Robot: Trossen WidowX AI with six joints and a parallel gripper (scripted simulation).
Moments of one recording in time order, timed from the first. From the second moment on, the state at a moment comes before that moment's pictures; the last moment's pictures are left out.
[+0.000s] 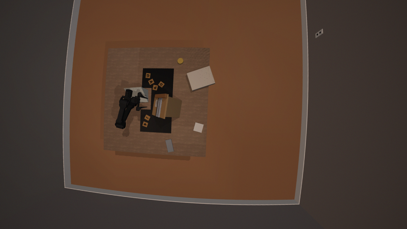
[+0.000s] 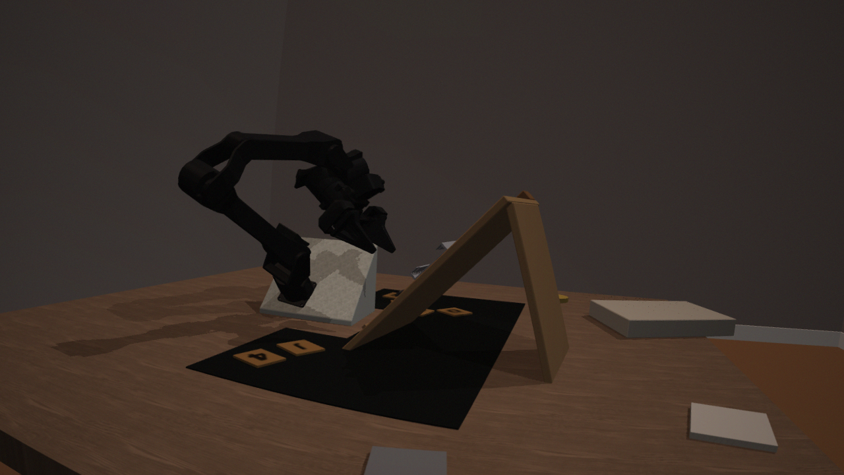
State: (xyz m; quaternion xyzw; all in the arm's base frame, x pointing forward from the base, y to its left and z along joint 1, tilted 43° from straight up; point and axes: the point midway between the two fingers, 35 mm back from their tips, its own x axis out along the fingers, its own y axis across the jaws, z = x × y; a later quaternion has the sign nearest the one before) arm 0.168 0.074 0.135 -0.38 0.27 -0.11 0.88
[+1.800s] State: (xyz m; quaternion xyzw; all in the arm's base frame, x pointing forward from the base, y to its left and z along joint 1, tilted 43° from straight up) arm 0.175 0.138 0.263 -0.85 0.24 0.25 0.40
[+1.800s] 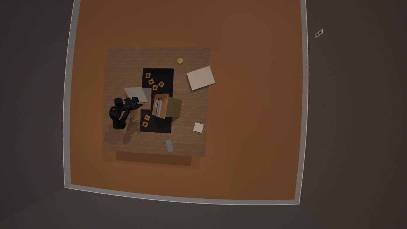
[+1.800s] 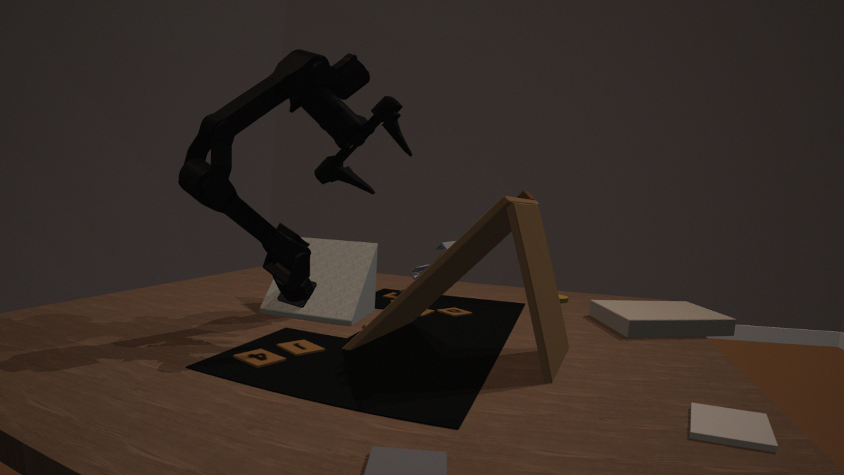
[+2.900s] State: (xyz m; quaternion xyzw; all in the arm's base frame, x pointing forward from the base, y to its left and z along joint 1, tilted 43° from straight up) arm 0.174 0.081 0.316 -0.82 0.17 0.36 0.42
